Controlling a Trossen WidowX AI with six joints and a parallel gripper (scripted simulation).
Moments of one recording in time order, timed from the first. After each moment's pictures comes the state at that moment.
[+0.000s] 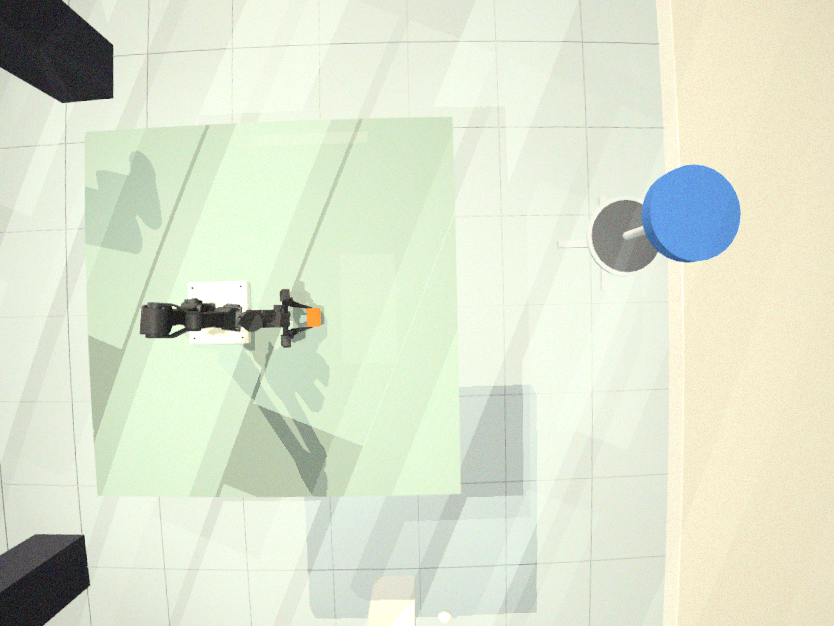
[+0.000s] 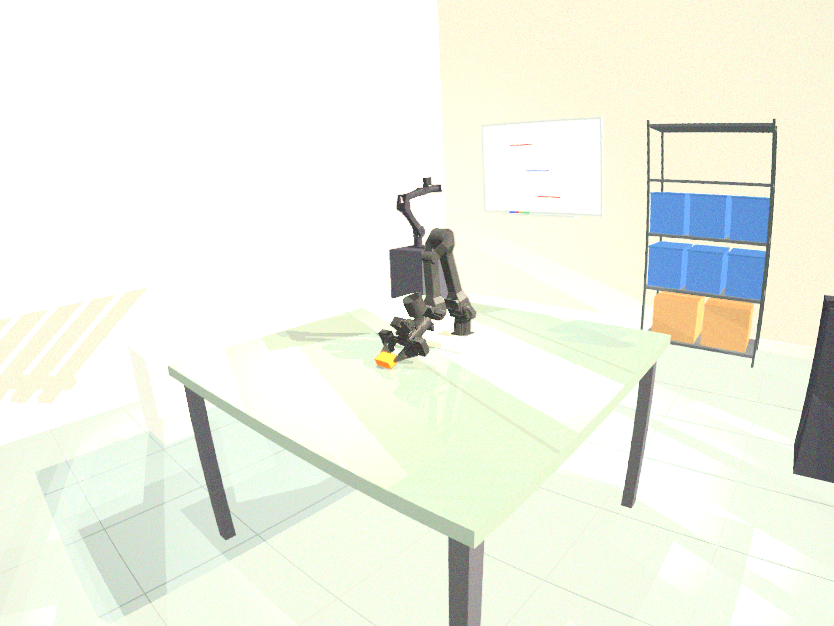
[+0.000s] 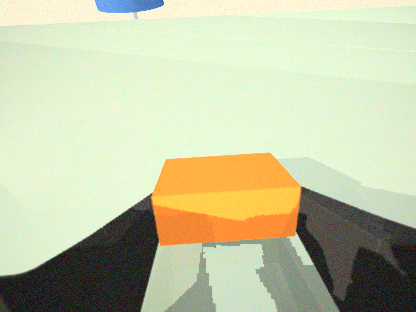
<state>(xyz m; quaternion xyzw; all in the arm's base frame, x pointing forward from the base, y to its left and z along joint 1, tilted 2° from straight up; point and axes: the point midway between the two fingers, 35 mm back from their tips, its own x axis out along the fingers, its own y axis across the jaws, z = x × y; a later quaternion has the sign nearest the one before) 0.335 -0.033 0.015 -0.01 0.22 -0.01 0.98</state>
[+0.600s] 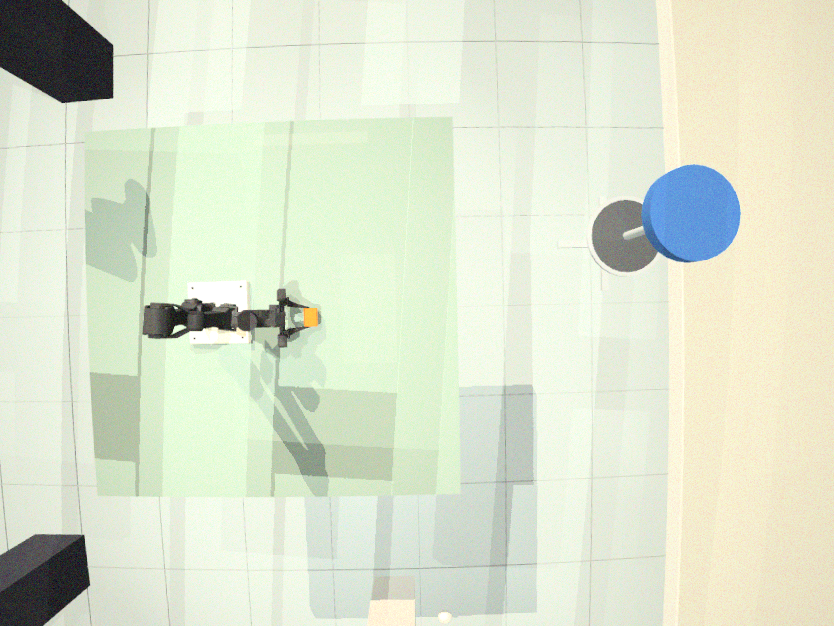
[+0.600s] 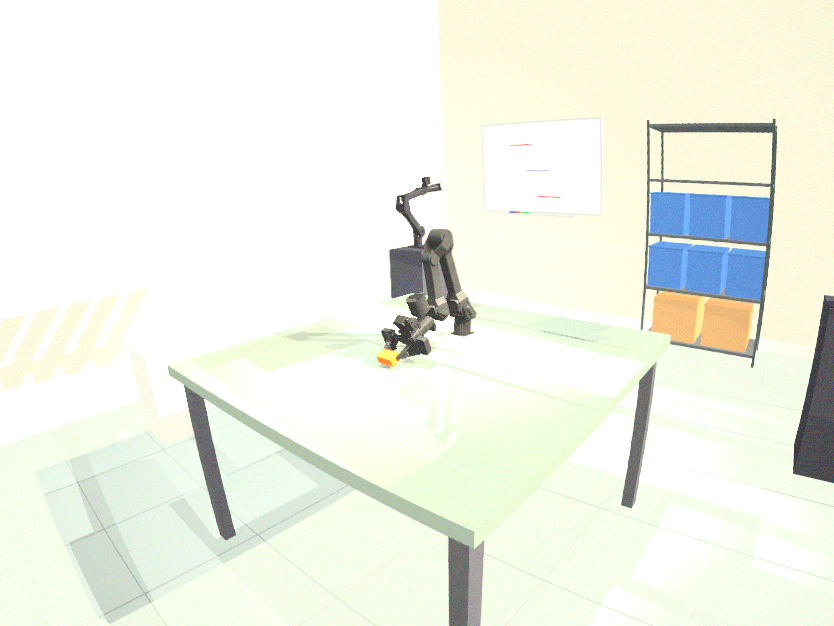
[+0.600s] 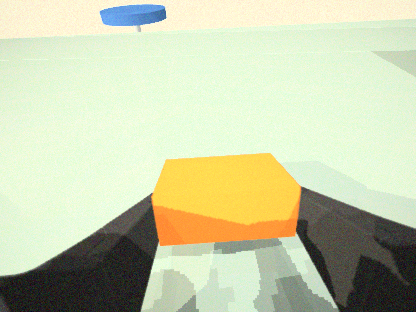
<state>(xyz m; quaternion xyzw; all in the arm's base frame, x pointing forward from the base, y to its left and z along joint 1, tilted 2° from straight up) 0.326 -0.031 0.019 -0.01 0.20 -0.01 0.98</state>
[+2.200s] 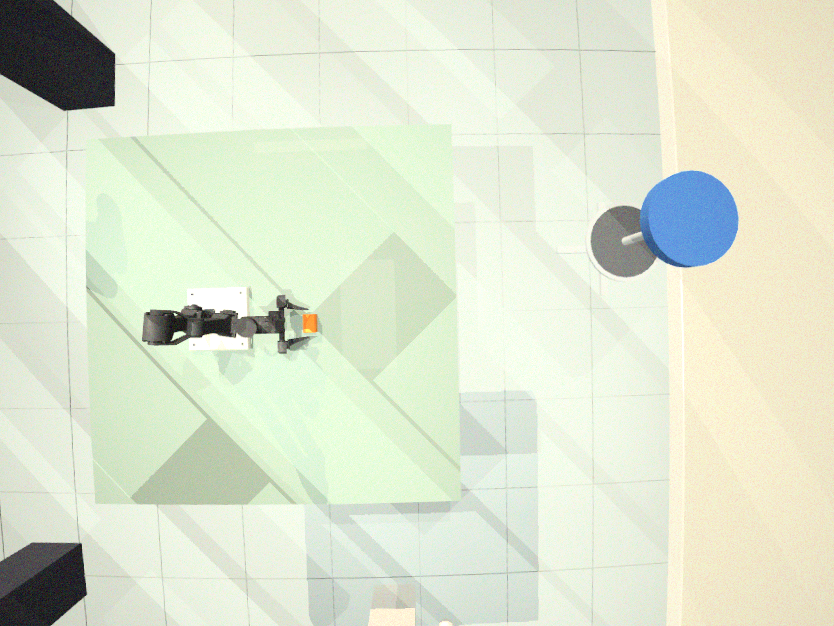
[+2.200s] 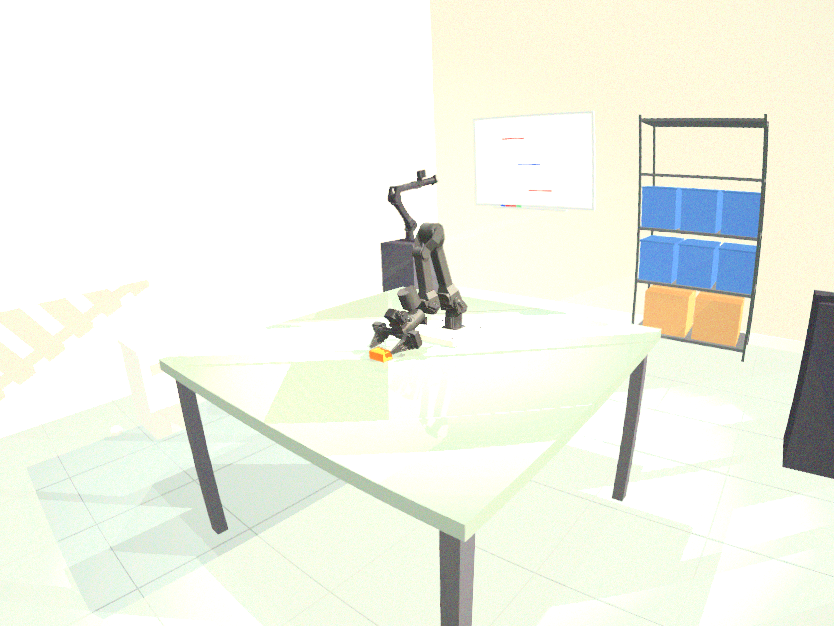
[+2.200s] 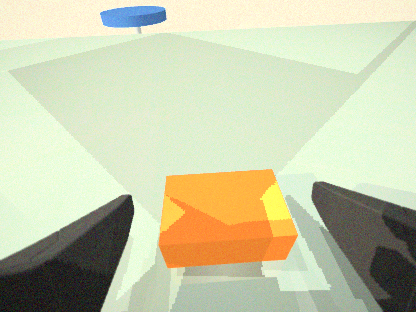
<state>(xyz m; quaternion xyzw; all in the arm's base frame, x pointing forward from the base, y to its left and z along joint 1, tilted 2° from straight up) 0.326 -0.031 0.020 -0.01 0.20 -0.01 0.98</state>
